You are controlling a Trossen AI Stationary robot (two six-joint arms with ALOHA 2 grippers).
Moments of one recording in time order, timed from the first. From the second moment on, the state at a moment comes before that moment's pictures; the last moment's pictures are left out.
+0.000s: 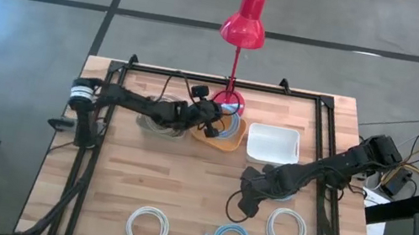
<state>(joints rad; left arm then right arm) 0.19 1.80 1.10 0.17 -0.57 0.30 0.37 1.57 0.94 -0.66 0.08 0.93</state>
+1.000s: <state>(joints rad) 0.16 1.86 1.16 0.11 -0.74 0.36 0.37 1.57 0.94 -0.44 0.08 0.74</state>
